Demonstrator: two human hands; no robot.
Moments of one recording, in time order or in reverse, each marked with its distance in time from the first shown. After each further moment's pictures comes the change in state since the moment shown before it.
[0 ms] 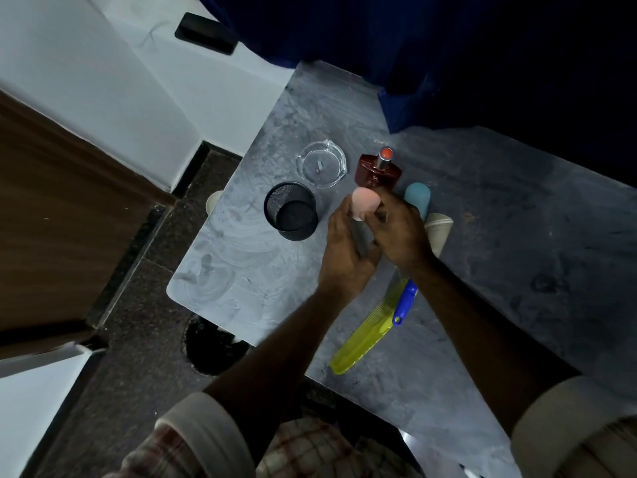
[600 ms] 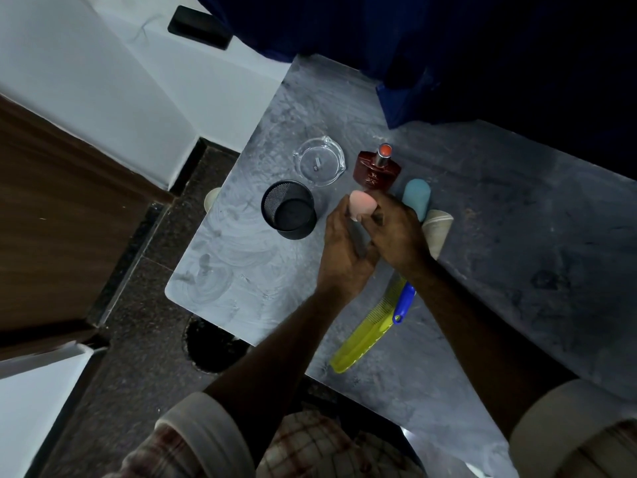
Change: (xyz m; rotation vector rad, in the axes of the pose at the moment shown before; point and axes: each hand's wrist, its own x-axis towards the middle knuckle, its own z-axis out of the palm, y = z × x) left_hand -0.003 0.004 -0.003 0.083 0.013 0.008; right_hand -0.005 -0.003 0.003 -0.059 -0.009 -0.005
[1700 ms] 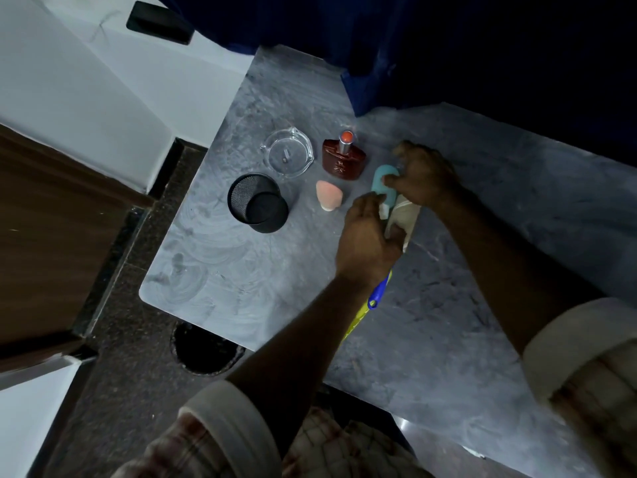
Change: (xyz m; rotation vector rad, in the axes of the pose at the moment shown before) left_hand -0.013 0.072 0.051 0.217 -0.114 0.050; right_hand 0.060 0.051 -0.088 -0.344 -0.170 0.184
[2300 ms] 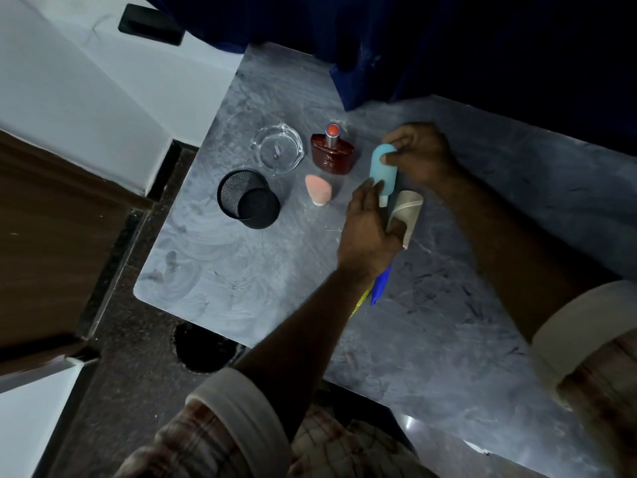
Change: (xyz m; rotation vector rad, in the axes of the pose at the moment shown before) left_hand 0.005 -0.009 0.029 0.016 -0.022 0.010; right_hand 0.008 0.016 -0.006 0.455 0.130 0.024
